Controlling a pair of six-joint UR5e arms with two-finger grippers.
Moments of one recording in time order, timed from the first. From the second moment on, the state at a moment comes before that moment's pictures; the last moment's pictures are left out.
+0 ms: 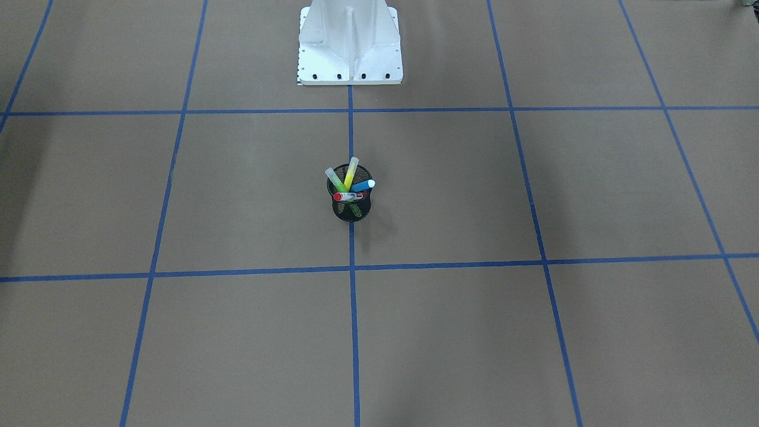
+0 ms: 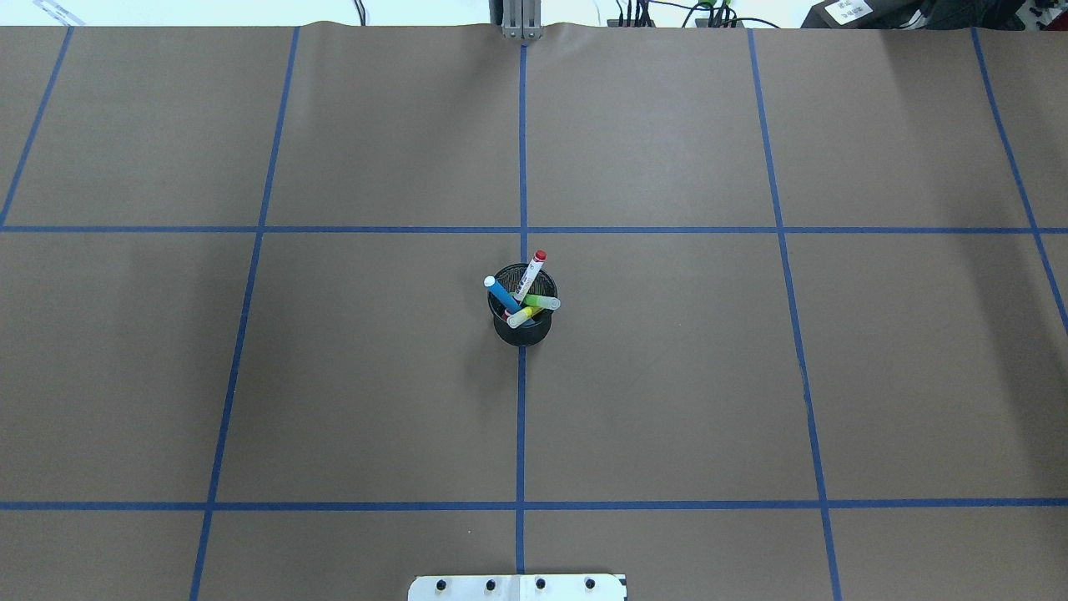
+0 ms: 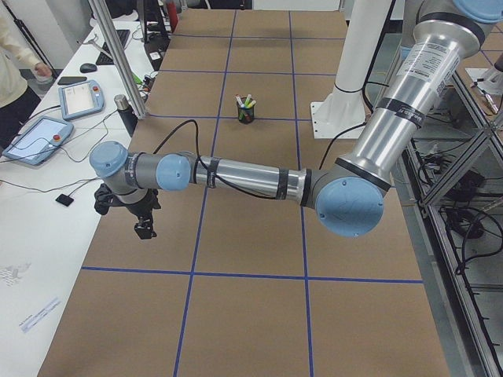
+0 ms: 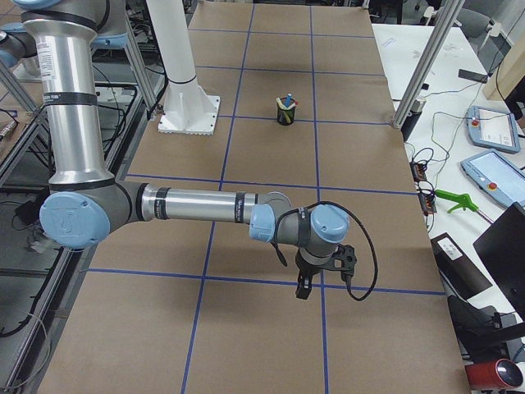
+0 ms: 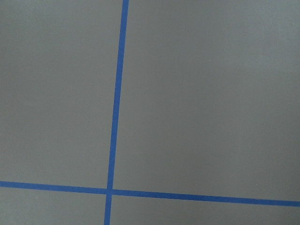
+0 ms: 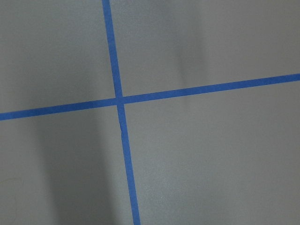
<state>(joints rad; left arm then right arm) -1.52 -2.05 -1.23 -1.48 -2.42 -0.14 1.56 -1.50 1.49 -1.64 2.31 0.09</state>
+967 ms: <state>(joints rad) -1.50 -2.12 -1.23 -1.46 -2.42 -0.15 1.55 -1.64 1.42 -1.14 2.25 0.09</state>
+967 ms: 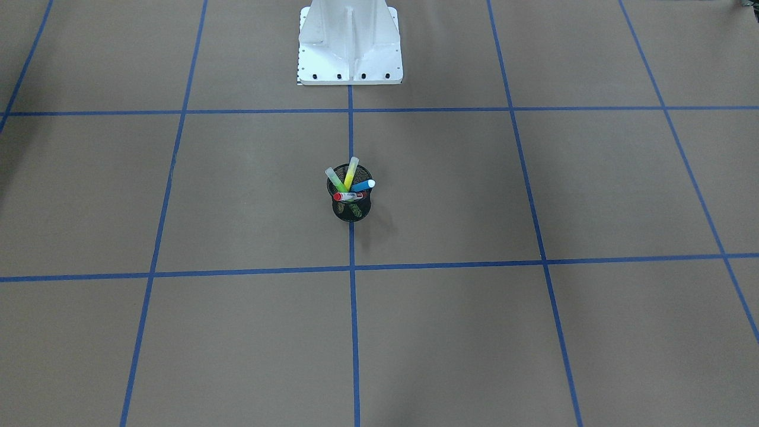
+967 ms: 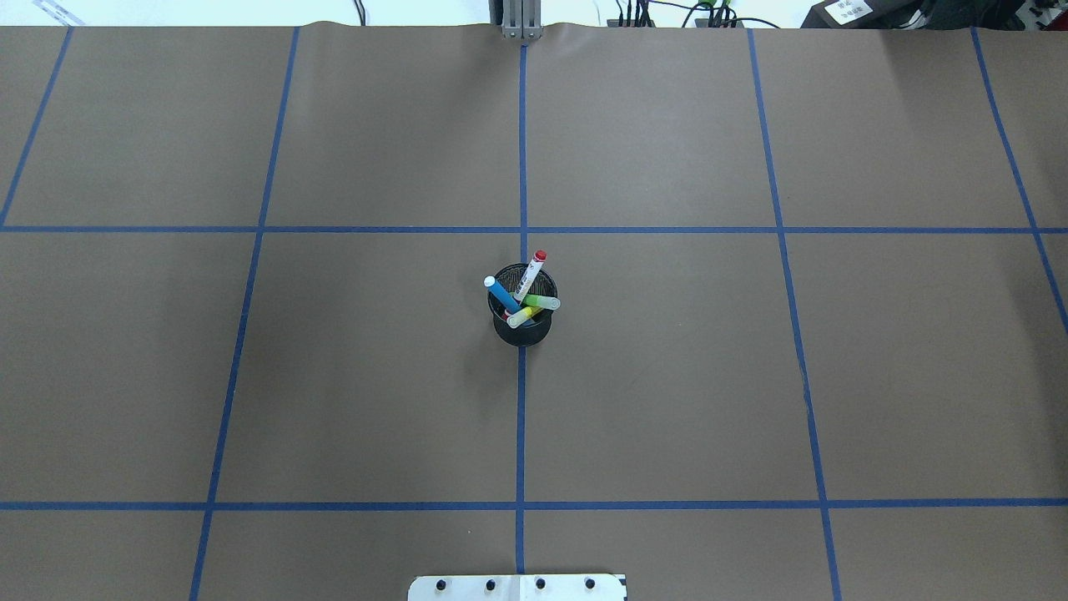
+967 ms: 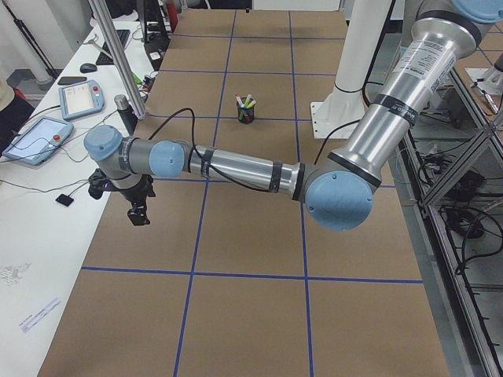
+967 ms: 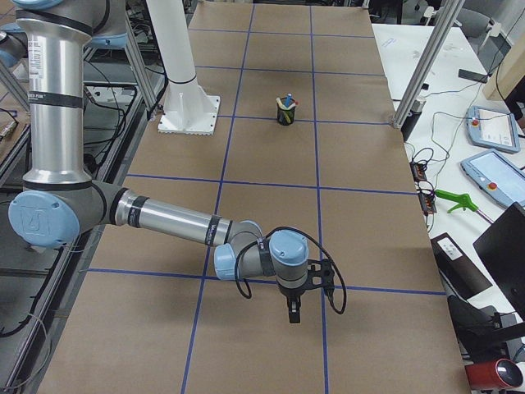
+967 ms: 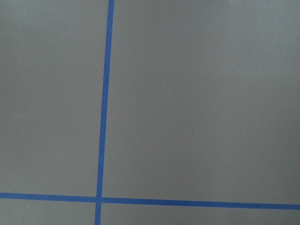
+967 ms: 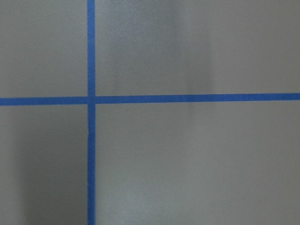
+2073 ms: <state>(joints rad) -1.40 -2.18 -1.33 -1.43 -2.50 -0.32 1.32 -1.12 1.46 -1.46 2.21 0.43</state>
